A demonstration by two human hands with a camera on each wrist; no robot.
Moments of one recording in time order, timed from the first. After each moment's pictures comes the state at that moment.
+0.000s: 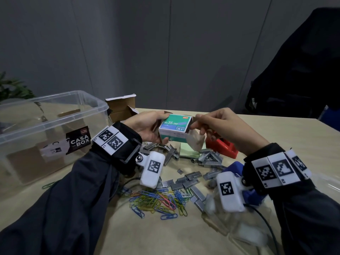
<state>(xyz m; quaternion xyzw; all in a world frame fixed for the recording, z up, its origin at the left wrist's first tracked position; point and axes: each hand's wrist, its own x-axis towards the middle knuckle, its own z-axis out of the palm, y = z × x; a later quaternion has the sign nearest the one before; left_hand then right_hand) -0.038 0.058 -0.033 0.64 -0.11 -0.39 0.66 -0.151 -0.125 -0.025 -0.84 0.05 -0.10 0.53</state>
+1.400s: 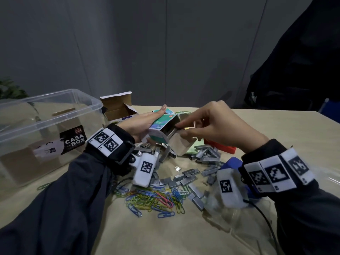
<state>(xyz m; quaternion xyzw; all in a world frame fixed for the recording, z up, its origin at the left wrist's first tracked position) -0.037 0.061 -0.042 0.71 -0.16 -0.31 0.61 -0.160 -0.117 -0.014 -0.94 -0.12 -0.15 0.28</state>
